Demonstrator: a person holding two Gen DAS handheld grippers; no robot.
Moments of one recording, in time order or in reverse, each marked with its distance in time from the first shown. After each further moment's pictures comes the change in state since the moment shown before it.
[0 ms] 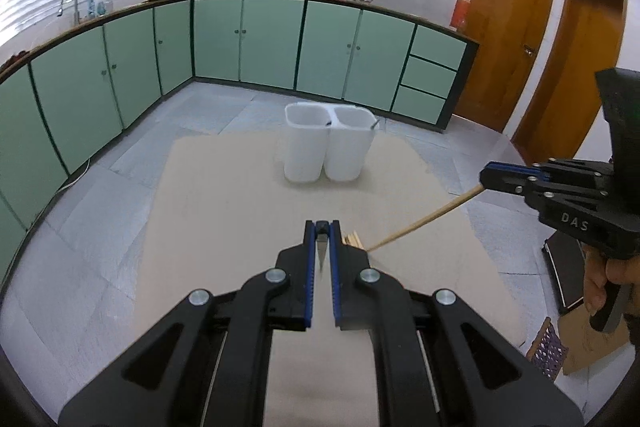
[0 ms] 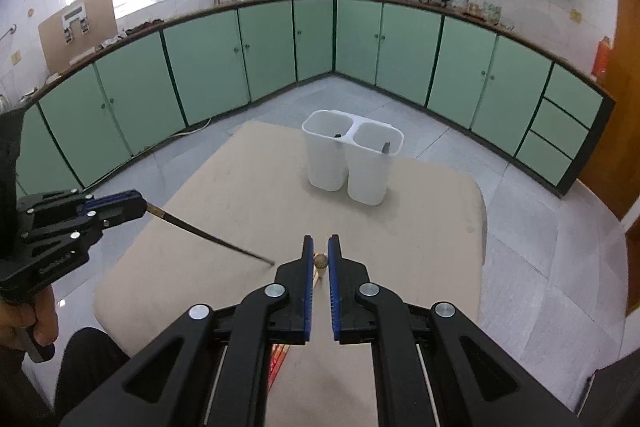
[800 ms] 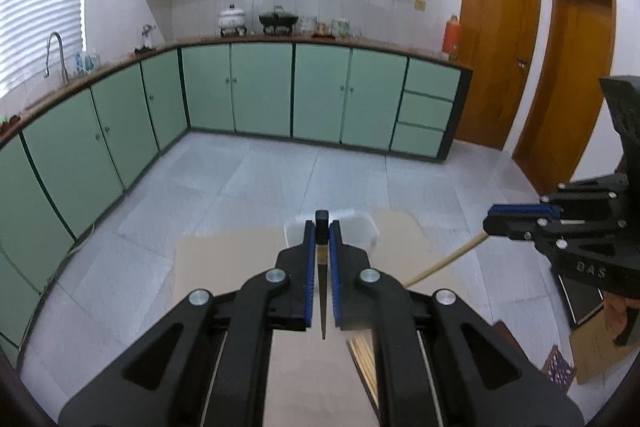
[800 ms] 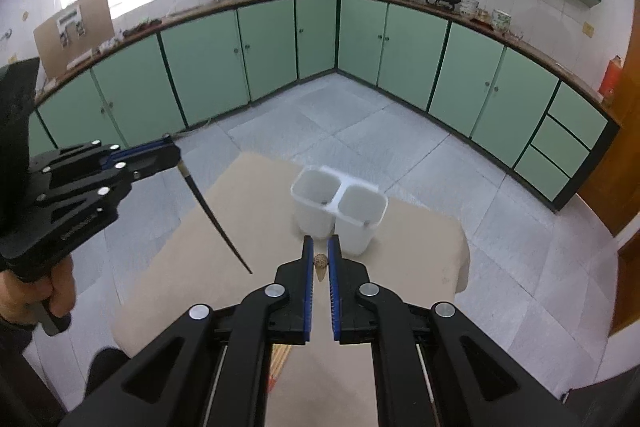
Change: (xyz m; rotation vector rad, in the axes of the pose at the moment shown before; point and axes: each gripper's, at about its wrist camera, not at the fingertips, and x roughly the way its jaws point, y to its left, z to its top) left arm -0.009 -0.011 0.148 0.081 -0.121 0.020; right arm -0.038 -0.024 0.120 -0.009 0.018 -0.003
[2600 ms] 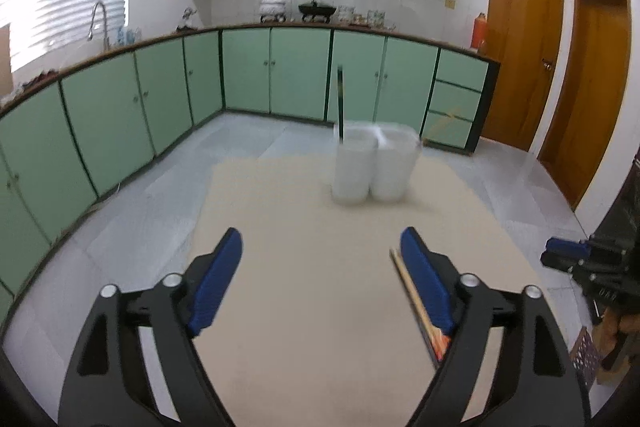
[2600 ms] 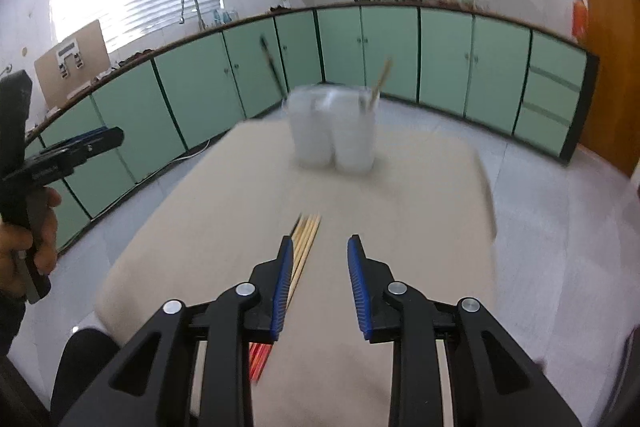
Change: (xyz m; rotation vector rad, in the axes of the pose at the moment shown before) left arm -0.035 0.023 -0.200 -0.078 0.000 0.101; right arm 0.043 0.016 -0.251 0.147 -0.121 0.022
